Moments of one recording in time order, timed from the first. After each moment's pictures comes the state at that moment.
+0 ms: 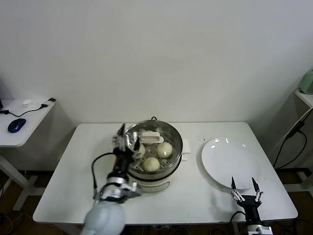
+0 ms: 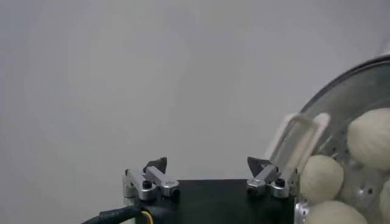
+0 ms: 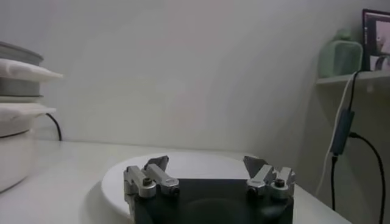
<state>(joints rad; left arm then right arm) 1.31 -1.36 -0.22 -2.13 0.93 0.35 -0.01 -1.51 1.32 0.65 1.53 0.21 0.47 -0.01</state>
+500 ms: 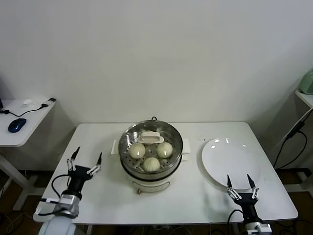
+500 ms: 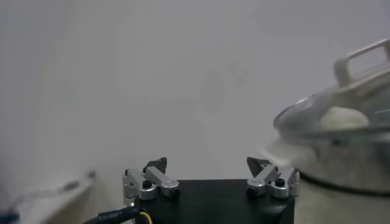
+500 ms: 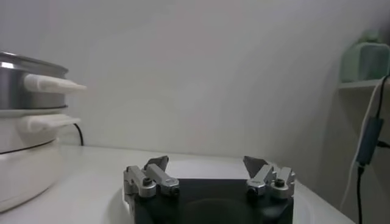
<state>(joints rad) 1.48 -1.26 -0.63 -1.88 0.05 -0.11 -0.01 -1.52 1.30 0.64 1.58 0.23 0.44 -0.05</state>
